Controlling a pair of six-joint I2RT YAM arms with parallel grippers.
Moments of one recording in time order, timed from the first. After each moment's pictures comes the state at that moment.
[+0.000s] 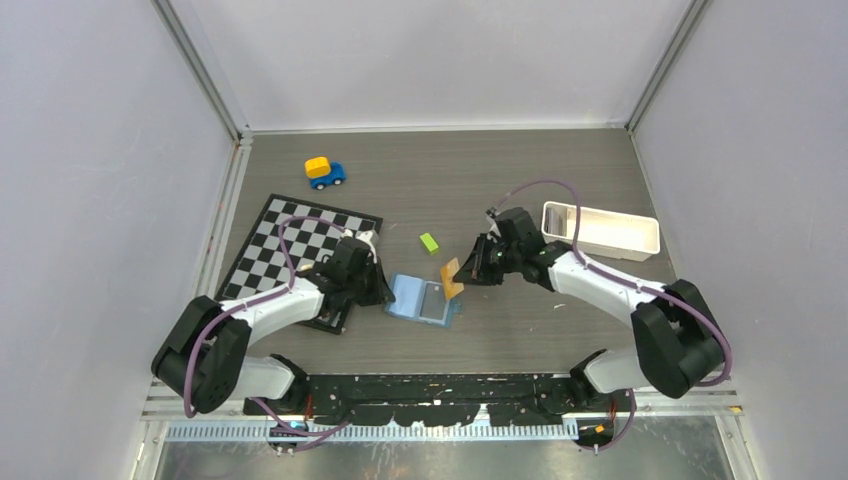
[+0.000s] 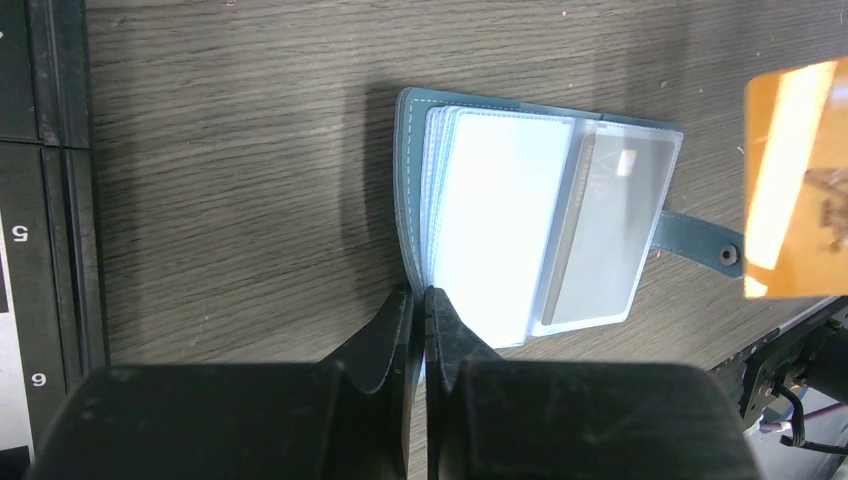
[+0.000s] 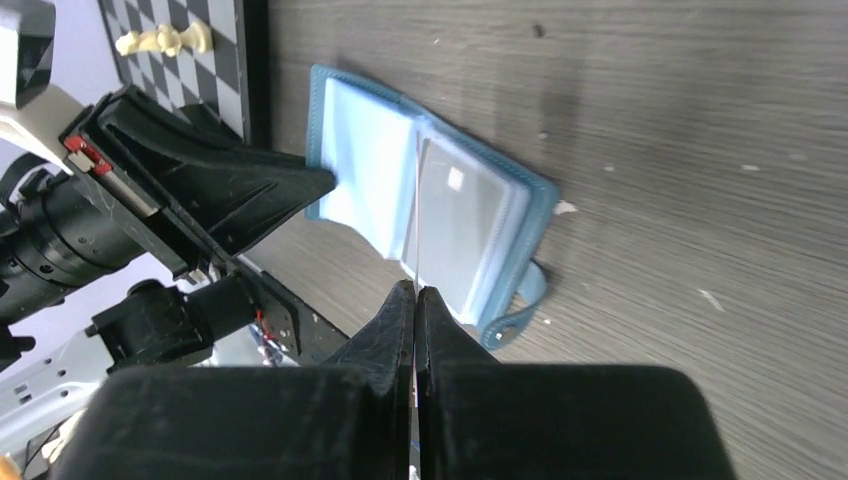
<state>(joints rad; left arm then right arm) -0.57 1.31 0.54 -0.11 0.15 -0.66 0.53 1.37 0.77 -0.22 -0.38 0.80</state>
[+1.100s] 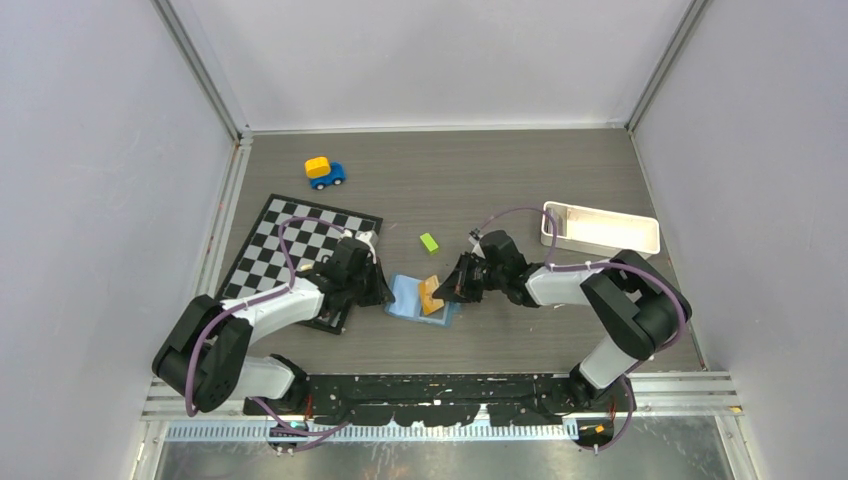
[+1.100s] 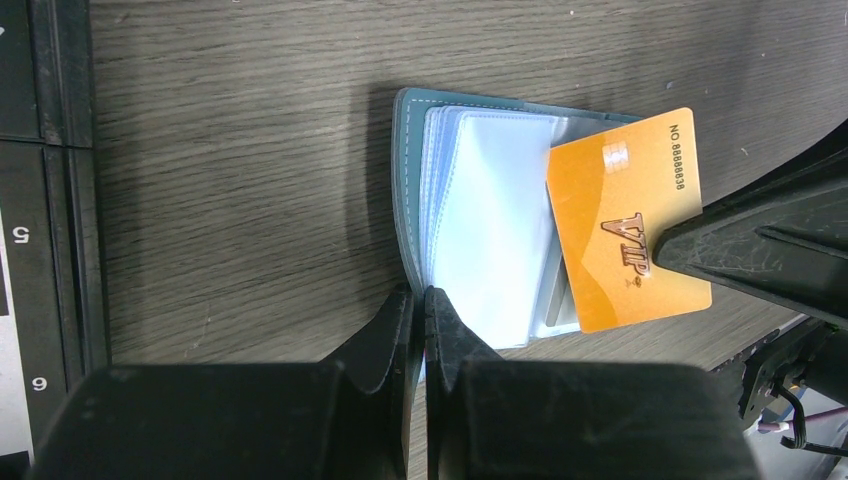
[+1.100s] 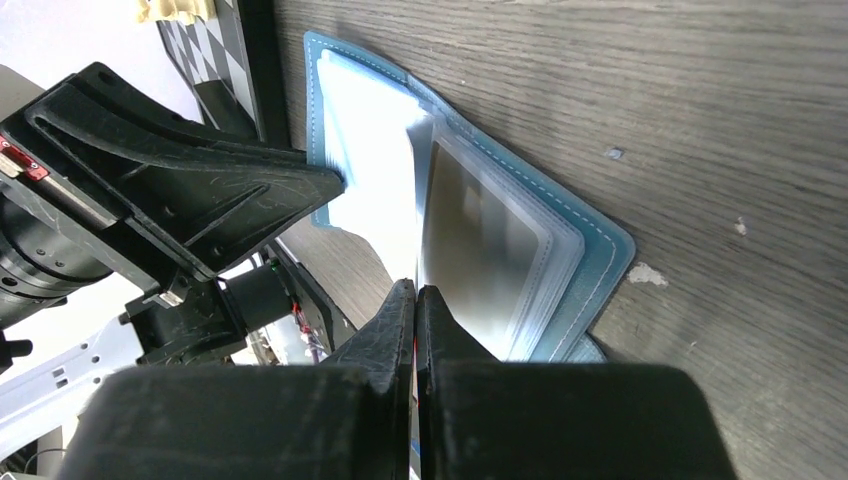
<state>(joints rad) -0.56 1.32 0.53 -0.10 0.16 -0.66 0.64 1.60 0.58 0.32 -0.48 1.02</state>
